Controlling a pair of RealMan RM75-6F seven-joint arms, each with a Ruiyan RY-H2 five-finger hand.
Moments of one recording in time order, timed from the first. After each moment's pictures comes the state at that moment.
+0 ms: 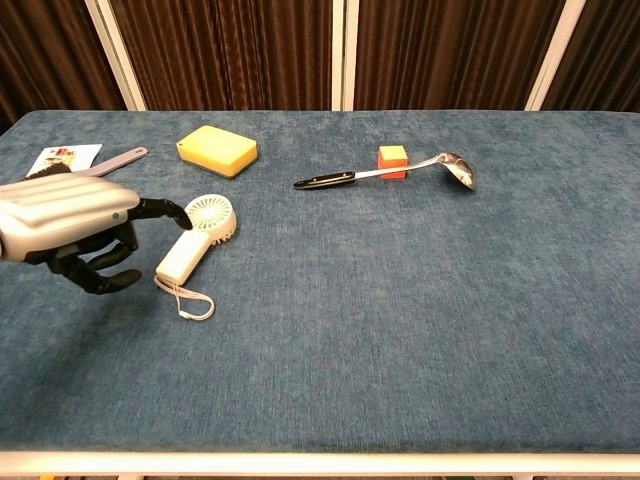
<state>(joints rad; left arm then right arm) -0.53 -1.48 -0.08 -1.62 1.26 0.92 0.51 0.15 -1.09 0.13 -1.69 -1.30 1.37 -0.24</state>
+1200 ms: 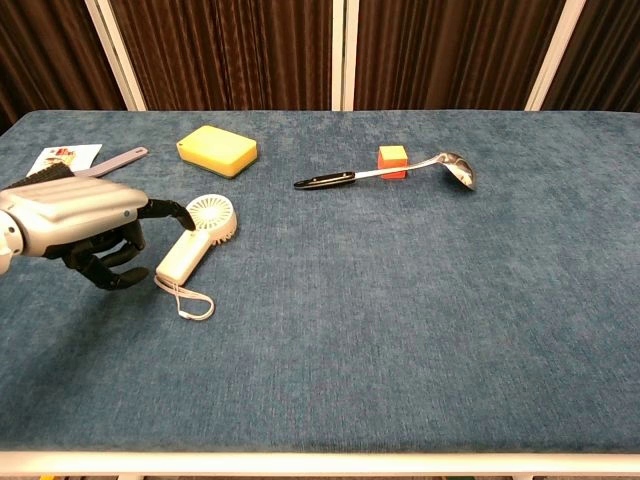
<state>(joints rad) -0.61 -1.51 -0.05 -1.58 1.15 0.93 0.49 0.16 -1.09 0.12 -1.68 -1.29 1.36 -0.24</state>
